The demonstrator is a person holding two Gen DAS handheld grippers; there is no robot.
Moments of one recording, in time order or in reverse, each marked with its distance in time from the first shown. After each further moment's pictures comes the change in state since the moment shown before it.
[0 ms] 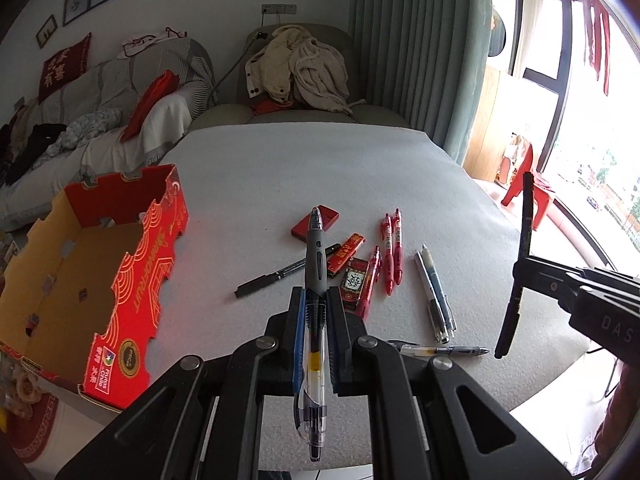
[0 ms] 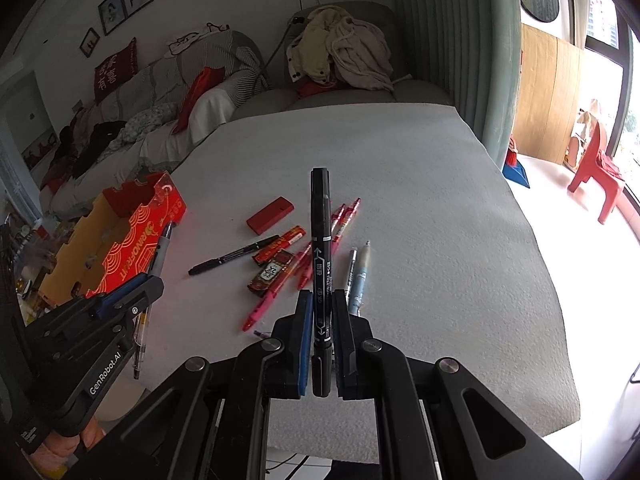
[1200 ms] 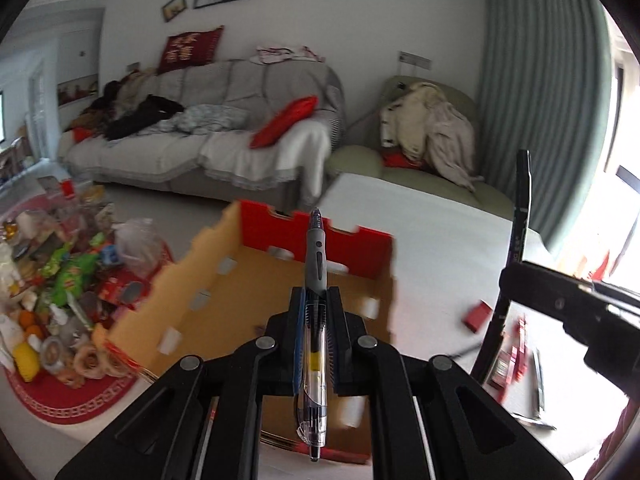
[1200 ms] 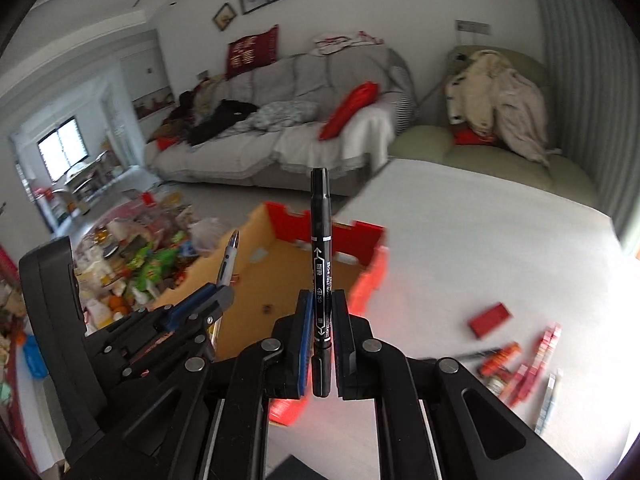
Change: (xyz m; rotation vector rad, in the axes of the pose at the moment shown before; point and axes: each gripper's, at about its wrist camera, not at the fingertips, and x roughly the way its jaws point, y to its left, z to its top) left arm -0.070 0.196 0.017 -0.312 -0.144 0.300; right arm 0.022 0.246 0.070 -0.310 -0.057 0.380
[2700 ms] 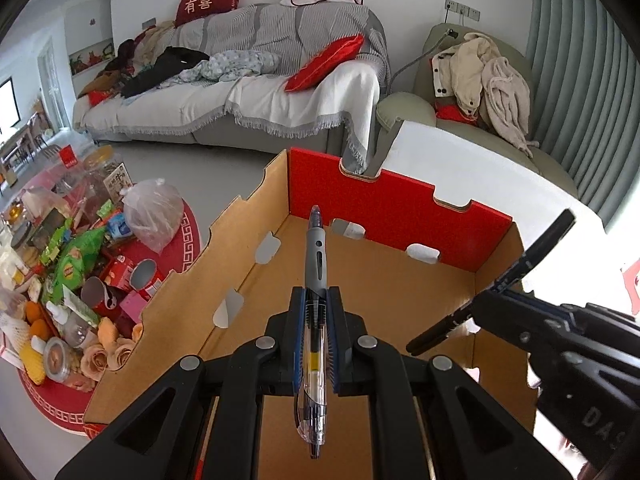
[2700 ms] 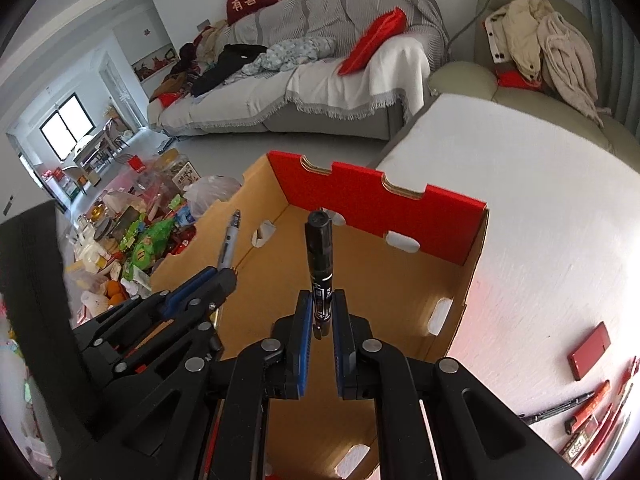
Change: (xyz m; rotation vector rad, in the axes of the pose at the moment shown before) left arm 0.156 0.056 0.028 -0.016 0.229 0.103; right arm 0.165 -0.007 0.025 0.060 0.236 0.065
